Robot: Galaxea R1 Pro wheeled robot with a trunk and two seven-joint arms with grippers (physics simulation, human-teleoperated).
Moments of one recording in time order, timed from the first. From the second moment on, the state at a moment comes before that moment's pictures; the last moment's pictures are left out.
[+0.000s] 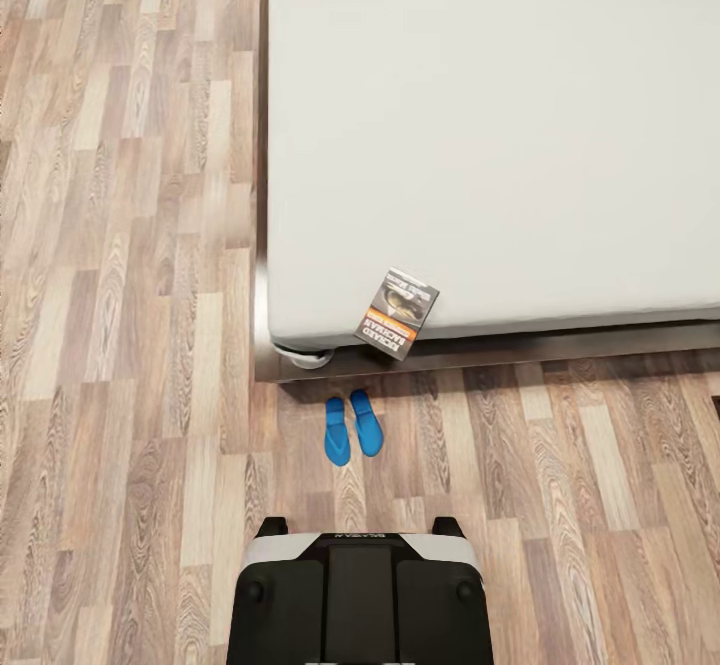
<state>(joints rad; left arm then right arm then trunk) -0.29 0.75 -0.68 -0.03 0.57 -0.19 0.28 0.12 -0.22 -0.16 -0.21 -0.14 -0.21 -0.04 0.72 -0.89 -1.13</state>
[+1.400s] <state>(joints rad) -0.29 0.73 -0.69 -0.03 0.57 -0.19 0.29 -0.13 -0.25 -0.21 -0.29 -0.28 -0.21 0.51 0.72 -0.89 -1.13</state>
